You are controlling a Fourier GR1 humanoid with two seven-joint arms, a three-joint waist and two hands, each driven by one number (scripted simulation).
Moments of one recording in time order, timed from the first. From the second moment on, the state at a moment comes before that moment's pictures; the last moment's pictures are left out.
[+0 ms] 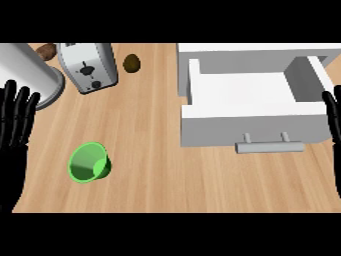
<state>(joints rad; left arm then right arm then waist) 0.01 0.13 -0.02 -2.10 -0.03 0.02 -0.01 0.01 -0.11 -0.02 -2.10 0.00 -0.02 -0.01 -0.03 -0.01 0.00</state>
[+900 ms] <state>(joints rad) -0.10 0.00 -0.27 -1.91 -0.29 0.81 0.09 -0.06 -0.09 0.03 -2.05 -0.11 0.05 0.09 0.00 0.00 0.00</state>
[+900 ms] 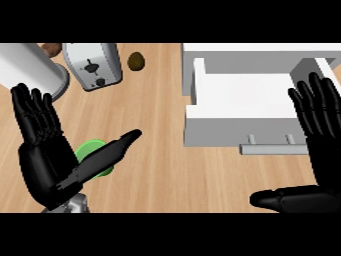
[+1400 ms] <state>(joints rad) -0.13 0.00 -0.31 -1.87 -0.32 0.90 0.12 -0.07 -0.08 0.01 -2.04 -0.11 0.07 0.10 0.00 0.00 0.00</state>
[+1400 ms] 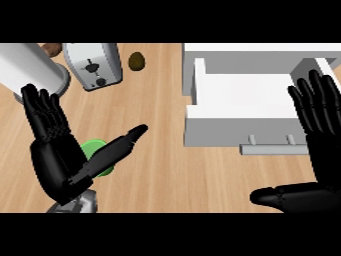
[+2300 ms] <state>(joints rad) 0.03 0.00 -0.32 -1.80 -0.14 0.97 -0.04 -0.06 -0.06 0.01 -2.06 -0.09 0.07 0.09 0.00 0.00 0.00</state>
